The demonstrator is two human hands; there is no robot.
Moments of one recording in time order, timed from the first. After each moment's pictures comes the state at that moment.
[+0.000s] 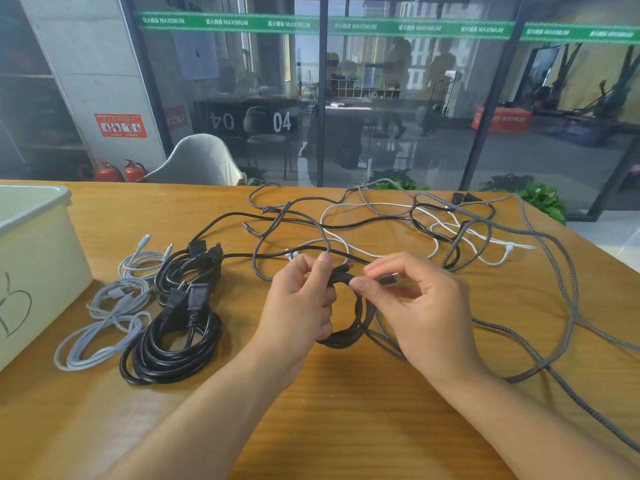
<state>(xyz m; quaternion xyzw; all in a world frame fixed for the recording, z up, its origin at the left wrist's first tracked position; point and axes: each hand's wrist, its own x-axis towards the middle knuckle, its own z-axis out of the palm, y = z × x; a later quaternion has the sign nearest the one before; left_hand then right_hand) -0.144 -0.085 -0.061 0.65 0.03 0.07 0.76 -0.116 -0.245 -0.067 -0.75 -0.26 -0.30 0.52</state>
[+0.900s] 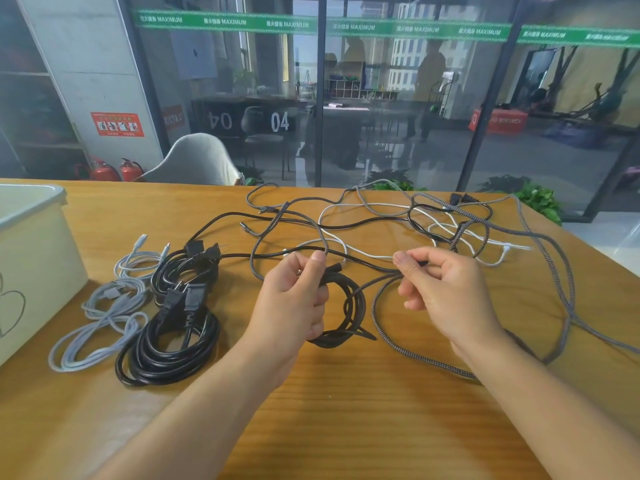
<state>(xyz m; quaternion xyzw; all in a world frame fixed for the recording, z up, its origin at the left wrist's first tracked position) -0.144 -0.077 -0.062 0.66 0.01 0.08 0.75 -0.085 -0.277 -0.064 -0.77 -0.09 -0.13 0.62</state>
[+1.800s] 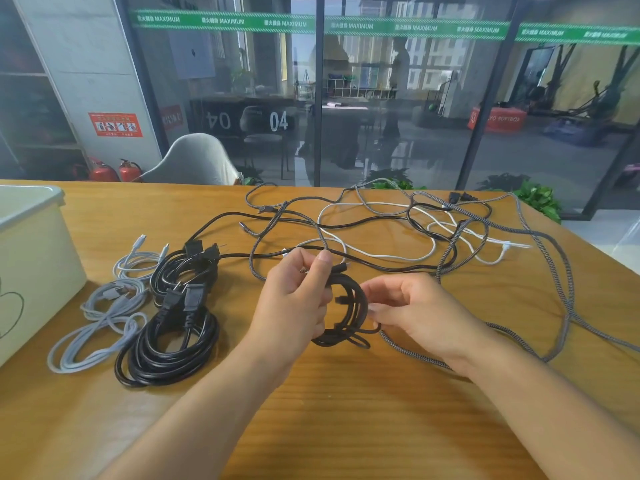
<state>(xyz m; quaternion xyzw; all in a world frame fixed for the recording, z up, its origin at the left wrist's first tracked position) -0.147 -0.080 -0.056 0.68 -0.01 0.09 0.73 -0.096 -0.269 -0.066 -0.81 -0.18 0.13 0.55</state>
